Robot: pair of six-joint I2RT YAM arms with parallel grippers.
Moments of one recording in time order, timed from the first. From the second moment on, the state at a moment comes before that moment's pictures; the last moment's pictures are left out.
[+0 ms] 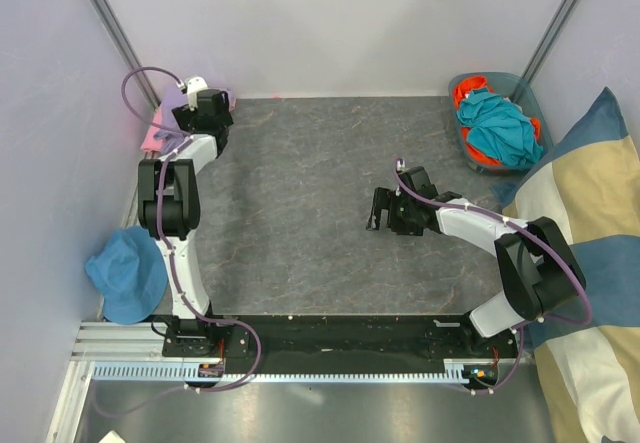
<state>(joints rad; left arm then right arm) -0.03 2.14 1.55 0.14 -0.55 -0.24 0.44 1.53 0.81 -0.26 -0.13 0.55</state>
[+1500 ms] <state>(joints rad) -0.20 1.47 1.13 0.04 -0.61 -0.56 0.44 1.28 0.80 -0.30 -0.10 0.53</state>
